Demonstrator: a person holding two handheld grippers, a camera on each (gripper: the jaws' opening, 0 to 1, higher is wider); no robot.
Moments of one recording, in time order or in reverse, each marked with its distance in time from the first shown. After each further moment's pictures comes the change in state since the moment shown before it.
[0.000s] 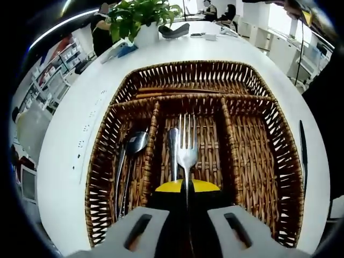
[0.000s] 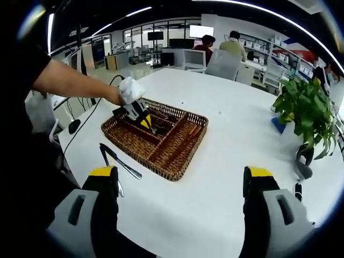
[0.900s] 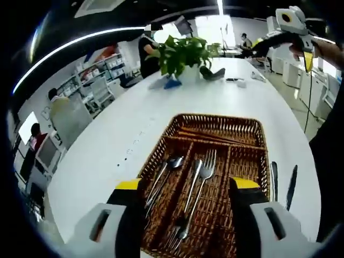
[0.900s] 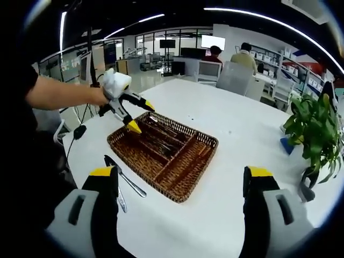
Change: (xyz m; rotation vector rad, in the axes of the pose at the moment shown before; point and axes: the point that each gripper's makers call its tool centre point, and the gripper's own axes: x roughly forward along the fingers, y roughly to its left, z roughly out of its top) left arm -0.131 0.009 0.032 -0.220 -0.350 0.340; right arm 0.018 0.019 0.053 -0.074 -0.092 0.067
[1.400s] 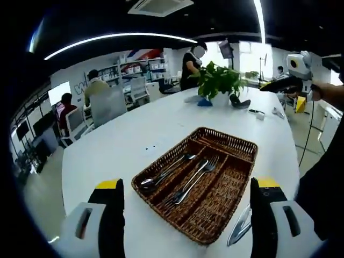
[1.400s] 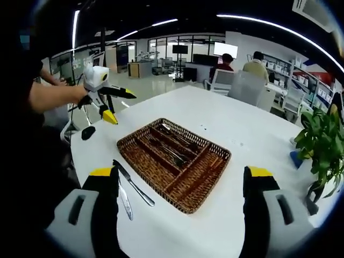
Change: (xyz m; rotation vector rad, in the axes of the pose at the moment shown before) left arm -0.123 -0.007 -0.017 -0.276 -0.139 0.176; right arm 0.011 0.028 0.019 -0.058 -0.061 0.083
